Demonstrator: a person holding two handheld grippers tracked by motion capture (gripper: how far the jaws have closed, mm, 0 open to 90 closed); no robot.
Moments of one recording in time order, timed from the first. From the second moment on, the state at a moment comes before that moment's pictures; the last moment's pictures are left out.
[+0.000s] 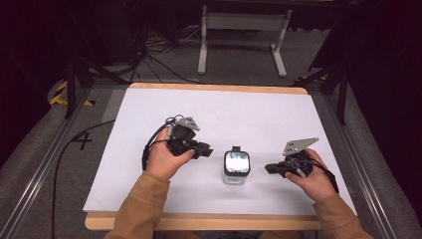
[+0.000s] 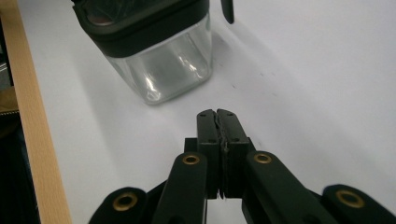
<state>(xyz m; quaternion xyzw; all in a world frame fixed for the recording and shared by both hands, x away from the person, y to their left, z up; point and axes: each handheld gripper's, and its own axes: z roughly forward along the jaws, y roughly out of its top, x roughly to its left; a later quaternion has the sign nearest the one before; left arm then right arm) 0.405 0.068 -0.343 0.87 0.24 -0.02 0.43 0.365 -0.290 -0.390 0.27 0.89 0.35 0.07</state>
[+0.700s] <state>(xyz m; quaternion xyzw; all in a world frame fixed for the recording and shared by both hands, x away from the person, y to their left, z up) 0.435 0.003 -0.358 0.88 0.23 -0.01 0.41 0.342 -0.318 -0.392 0.31 0.88 0.35 0.08</state>
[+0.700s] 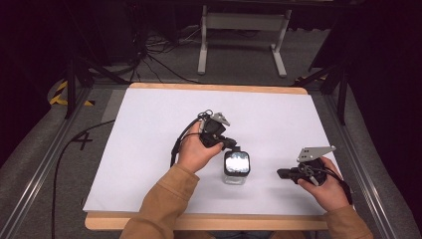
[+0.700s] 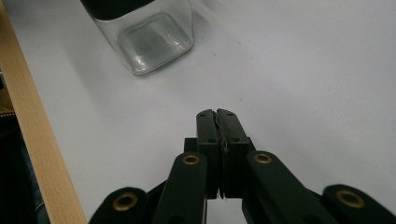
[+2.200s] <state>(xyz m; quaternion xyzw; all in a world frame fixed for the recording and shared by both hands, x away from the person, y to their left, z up) 0.442 -0.009 -0.365 0.87 0.24 -0.03 0.43 0.331 -0.265 -0.387 0.25 0.87 0.41 0.08</state>
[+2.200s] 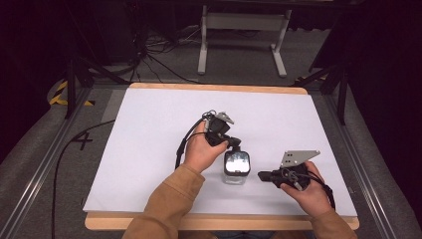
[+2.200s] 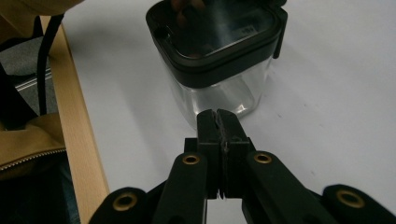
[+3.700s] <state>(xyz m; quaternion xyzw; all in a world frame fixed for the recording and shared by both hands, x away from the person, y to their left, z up) 0.373 0.034 -0.324 0.91 0.16 -0.05 0.37 0.340 -0.236 -0.366 0.22 0.84 0.48 0.10</state>
